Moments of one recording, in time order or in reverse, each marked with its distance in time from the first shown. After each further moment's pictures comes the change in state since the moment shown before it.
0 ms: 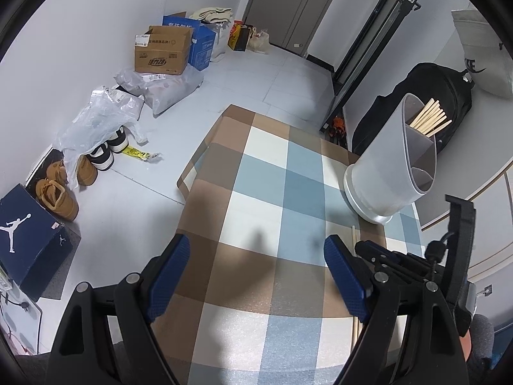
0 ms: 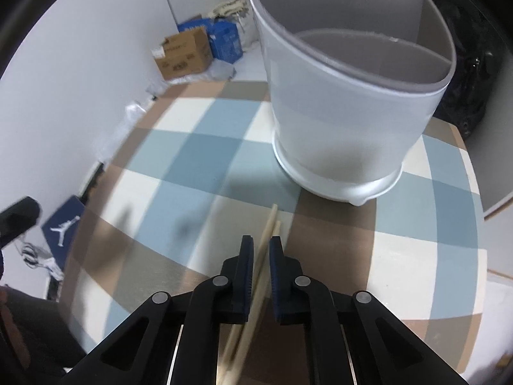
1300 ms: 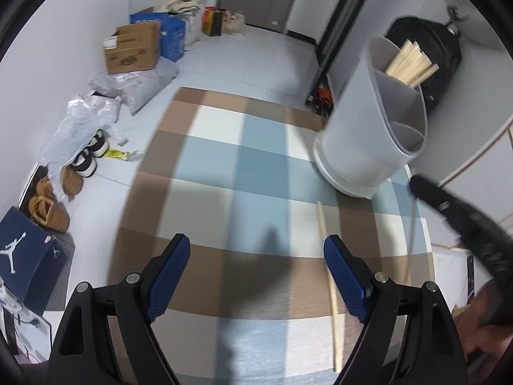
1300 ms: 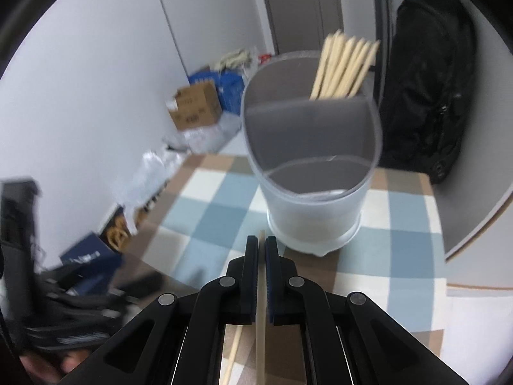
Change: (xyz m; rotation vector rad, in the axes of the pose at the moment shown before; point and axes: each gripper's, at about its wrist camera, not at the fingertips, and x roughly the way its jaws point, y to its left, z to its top) left arm 0.030 -0.062 -0.008 0.133 0.098 0.009; right arm -0.086 -0.019 0.015 0.031 -0.221 0.057
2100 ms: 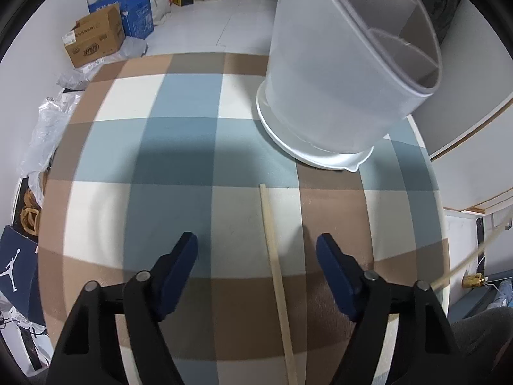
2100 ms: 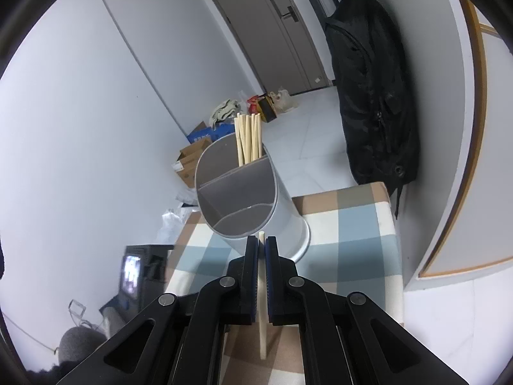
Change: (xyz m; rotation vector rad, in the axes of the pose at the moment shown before) left arm 0.064 -0.050 0.009 0.094 0.190 0.045; right arm -0.073 -0.091 -0.002 0.214 -0.170 0.115
